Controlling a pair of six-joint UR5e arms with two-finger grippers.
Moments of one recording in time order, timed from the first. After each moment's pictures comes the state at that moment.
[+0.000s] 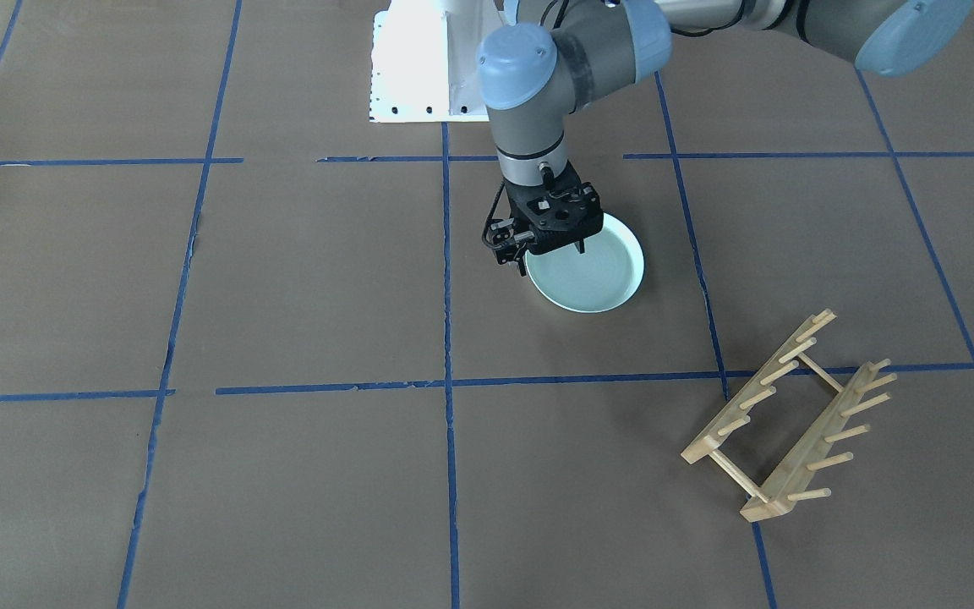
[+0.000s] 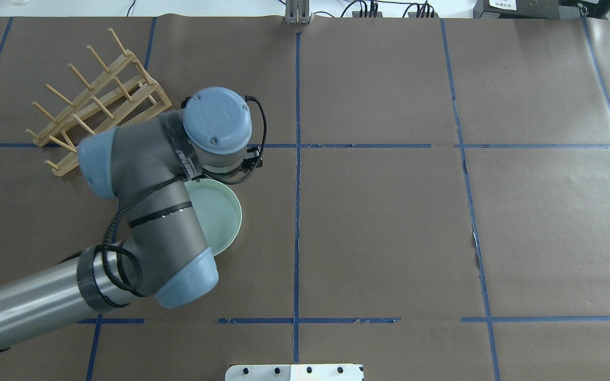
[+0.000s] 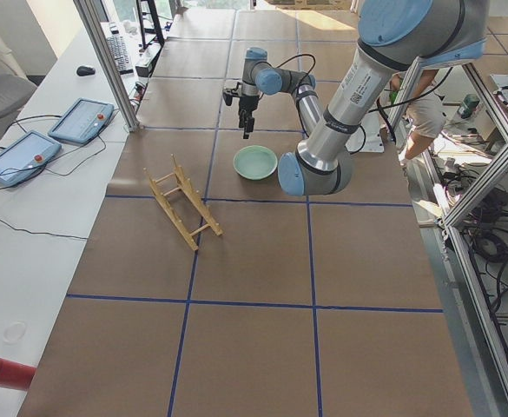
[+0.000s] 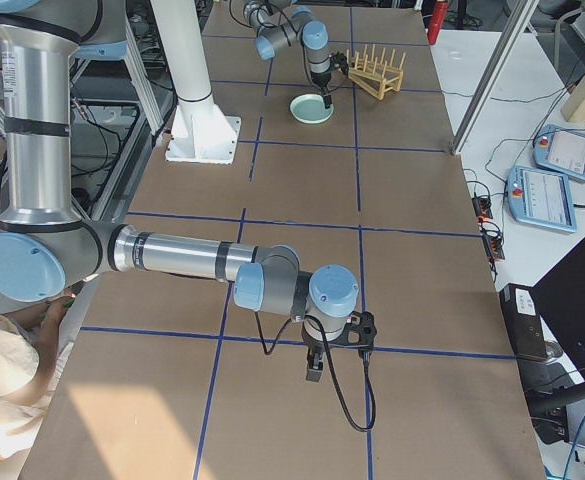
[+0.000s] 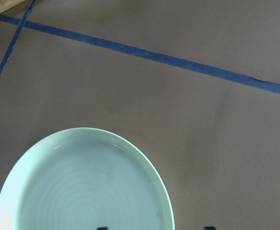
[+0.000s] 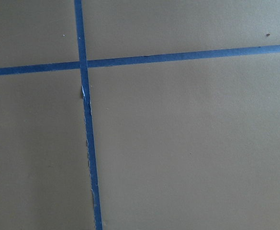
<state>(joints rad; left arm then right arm) -0.59 -2.30 -1.76 -1.29 -1.70 -1.35 1.62 -1.62 1.56 -1.62 2.32 -0.02</state>
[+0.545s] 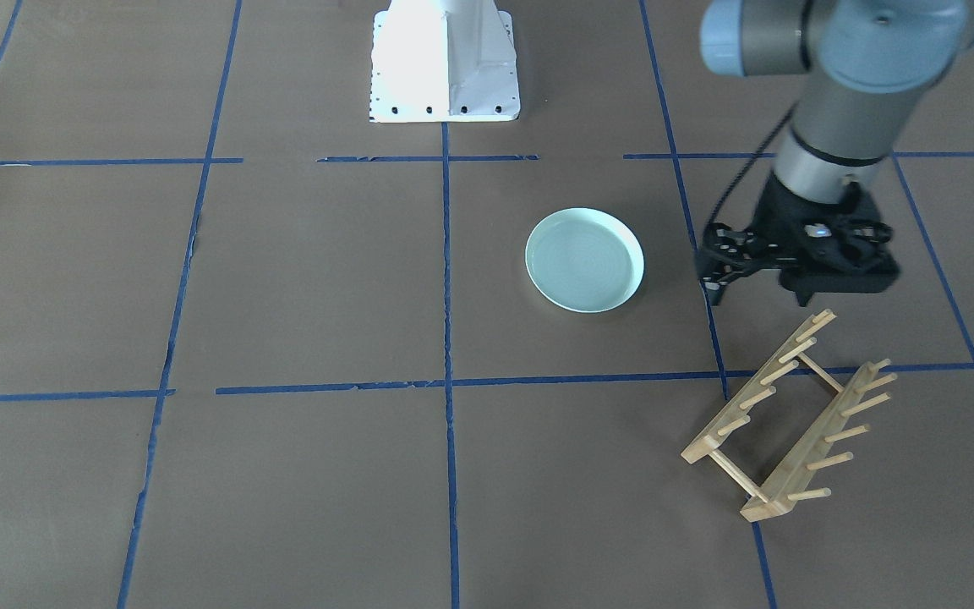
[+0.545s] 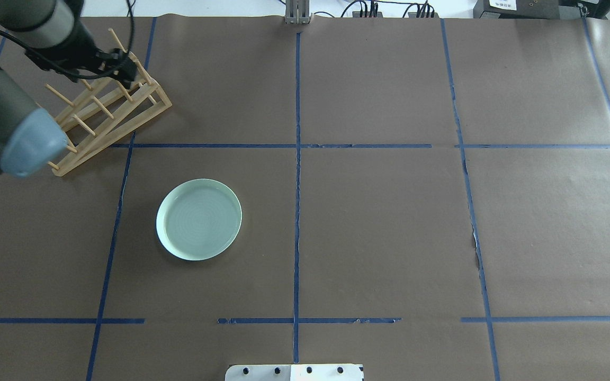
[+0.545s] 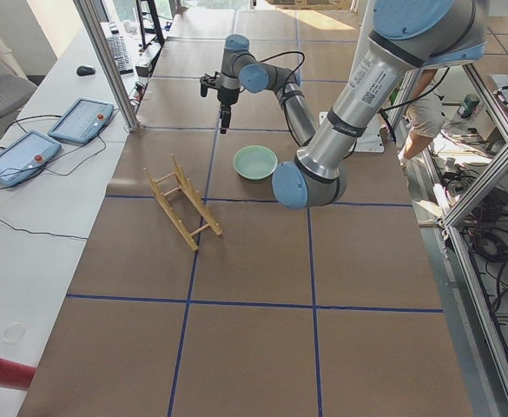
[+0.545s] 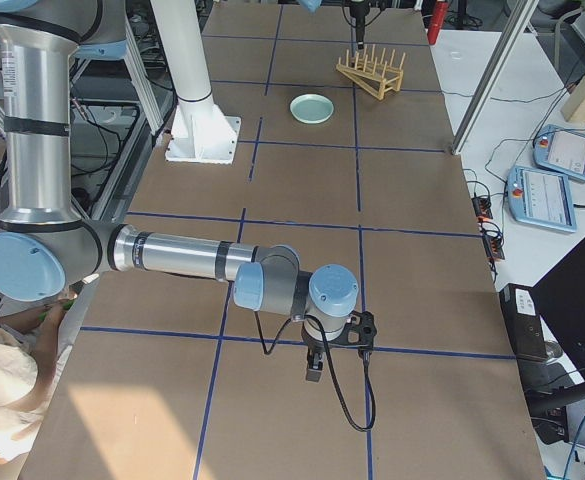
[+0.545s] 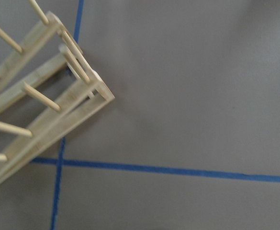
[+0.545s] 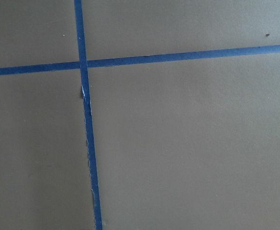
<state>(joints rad) -1.07 -2.06 -1.83 -1.42 -2.06 -0.56 1.62 -1.62 1.56 -1.62 2.32 -0.02</state>
